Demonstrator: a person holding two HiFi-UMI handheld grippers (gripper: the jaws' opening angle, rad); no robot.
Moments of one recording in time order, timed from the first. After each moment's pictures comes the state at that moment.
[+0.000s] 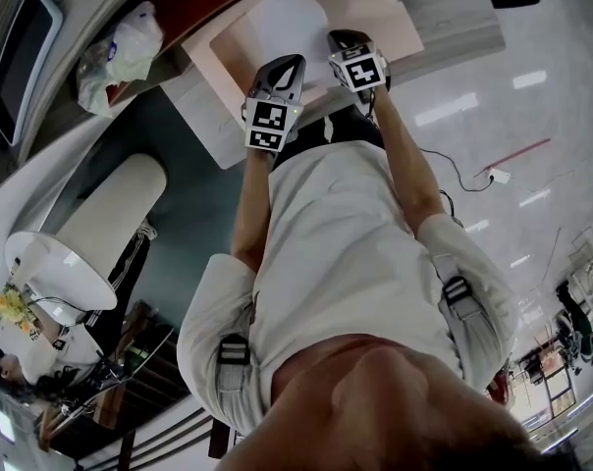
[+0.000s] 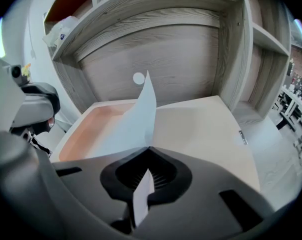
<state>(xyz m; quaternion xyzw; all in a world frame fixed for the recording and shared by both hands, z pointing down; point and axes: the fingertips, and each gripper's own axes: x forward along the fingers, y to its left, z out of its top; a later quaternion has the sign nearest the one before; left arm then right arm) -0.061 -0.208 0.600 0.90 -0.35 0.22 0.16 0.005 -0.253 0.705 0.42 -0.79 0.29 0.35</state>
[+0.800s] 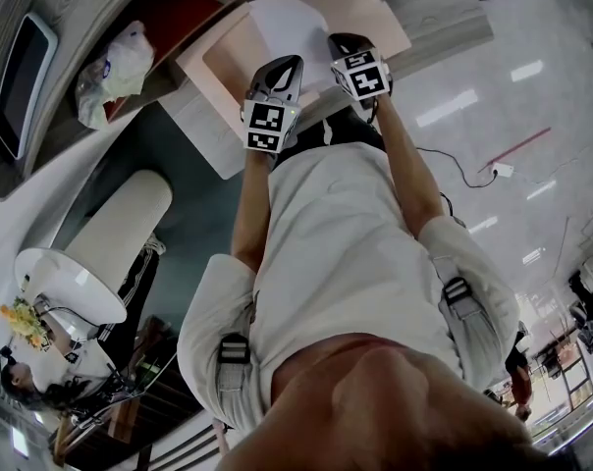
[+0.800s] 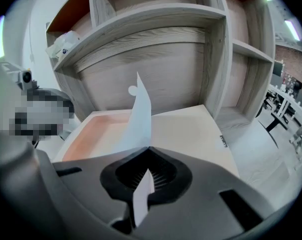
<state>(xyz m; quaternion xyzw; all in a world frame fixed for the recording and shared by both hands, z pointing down) -0.038 -0.215 0.582 0.91 -0.33 0.20 0.15 0.035 -0.250 0.672 0.46 -0.78 0.27 0.32</state>
